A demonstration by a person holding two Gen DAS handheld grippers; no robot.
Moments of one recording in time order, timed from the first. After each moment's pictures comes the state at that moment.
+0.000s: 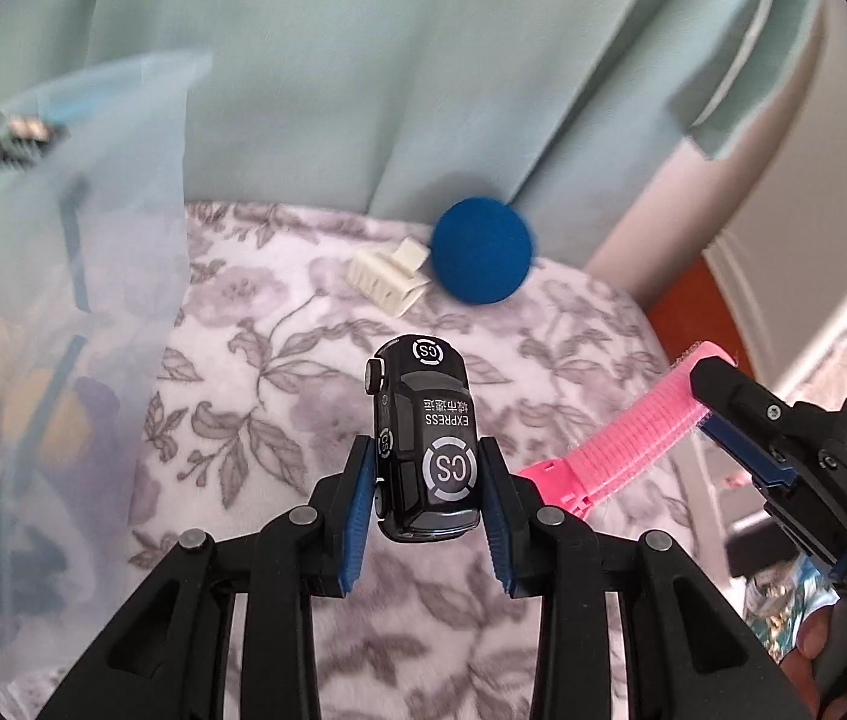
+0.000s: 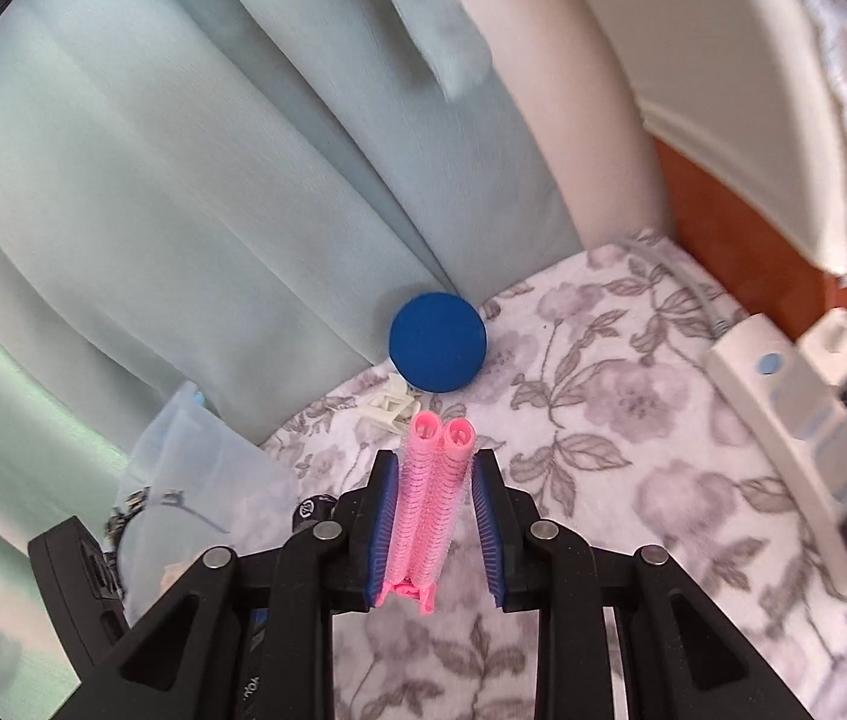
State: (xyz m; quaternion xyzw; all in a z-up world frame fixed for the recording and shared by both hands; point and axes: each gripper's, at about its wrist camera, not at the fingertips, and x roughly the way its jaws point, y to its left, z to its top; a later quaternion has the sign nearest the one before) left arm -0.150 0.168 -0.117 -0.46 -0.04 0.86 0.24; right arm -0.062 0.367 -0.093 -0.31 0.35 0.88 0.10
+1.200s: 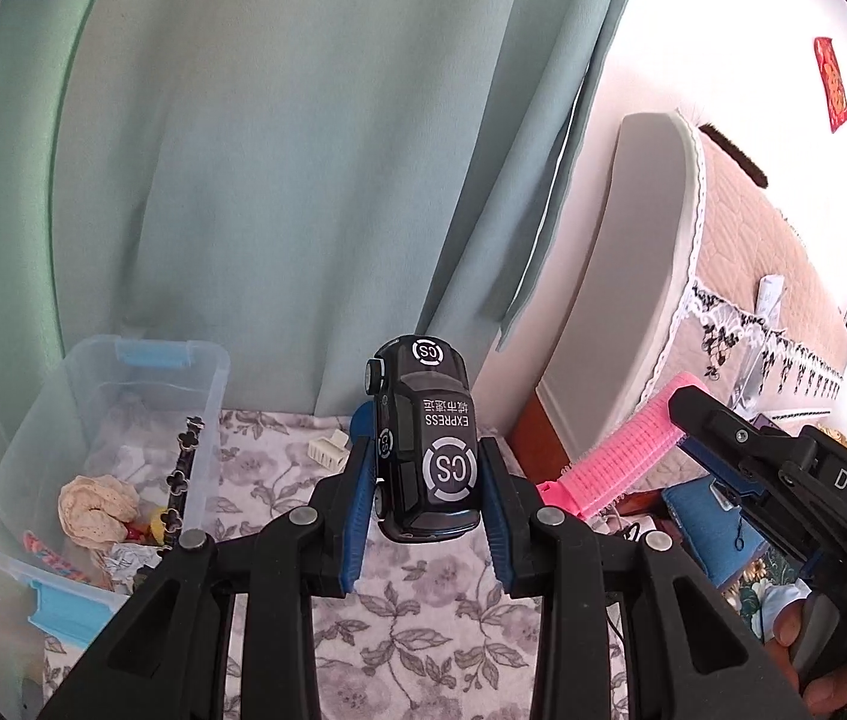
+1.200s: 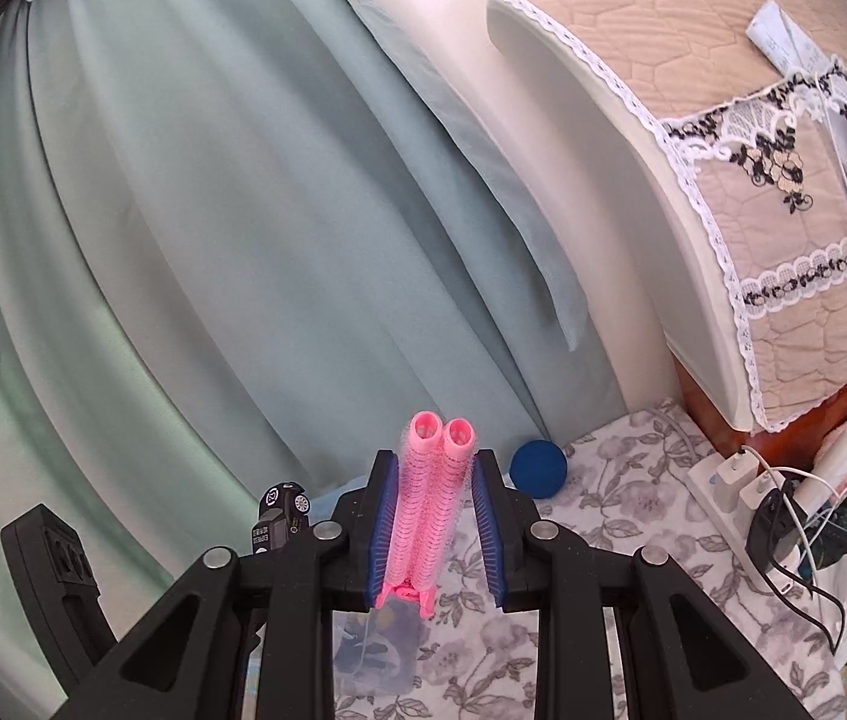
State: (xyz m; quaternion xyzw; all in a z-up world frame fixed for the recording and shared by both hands) left arm -0.024 0.110 0.065 -0.28 -0.05 0.91 0.30; right arm 0.064 0.322 0.086 -0.15 0.31 0.94 0.07
